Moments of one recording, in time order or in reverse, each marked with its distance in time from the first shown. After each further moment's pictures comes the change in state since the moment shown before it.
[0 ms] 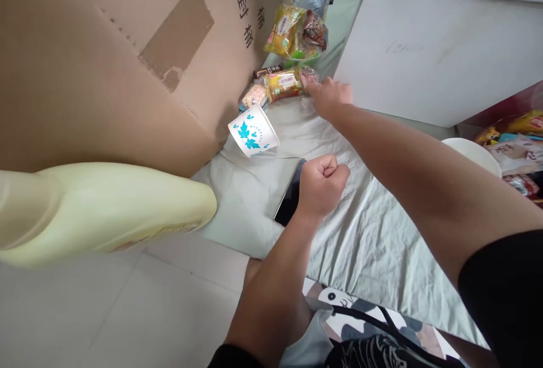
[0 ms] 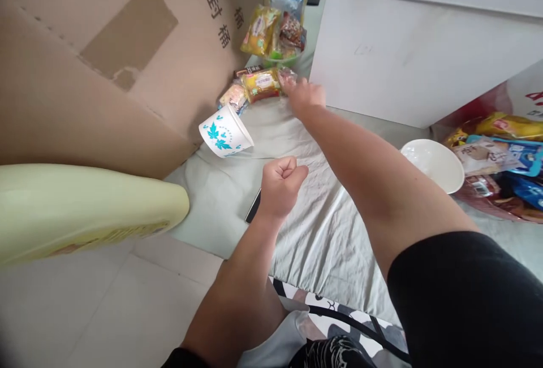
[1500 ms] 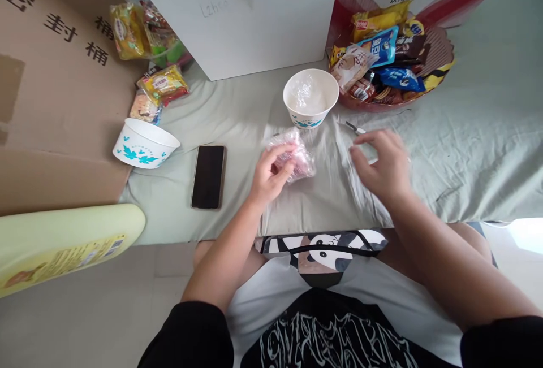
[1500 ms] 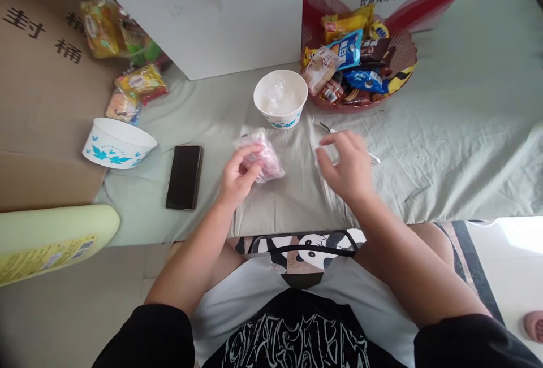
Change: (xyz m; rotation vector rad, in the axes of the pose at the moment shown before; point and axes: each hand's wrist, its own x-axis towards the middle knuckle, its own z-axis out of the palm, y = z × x) left_hand -0.035 -0.102 0.078 0.541 -0.496 0.542; right_hand -0.372 0.218 0.022 0.499 0.583 0.264
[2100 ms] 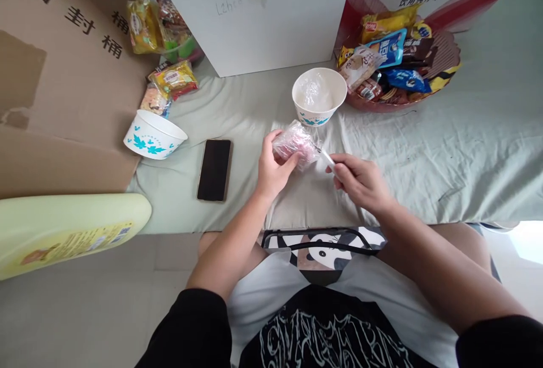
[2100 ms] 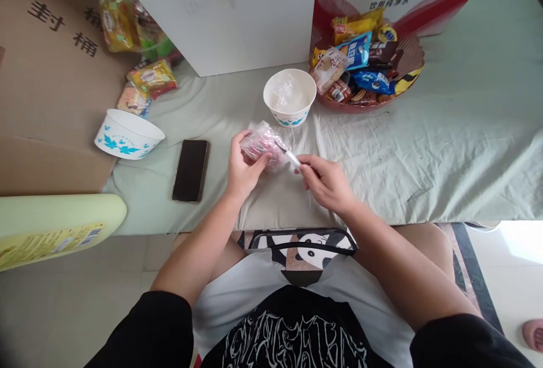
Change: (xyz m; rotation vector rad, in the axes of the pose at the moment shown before) left_hand -0.003 -0.012 0.011 -0.082 0.147 -0.185; right_hand -0.019 -0.034 0.003 0.411 -0.449 0.225
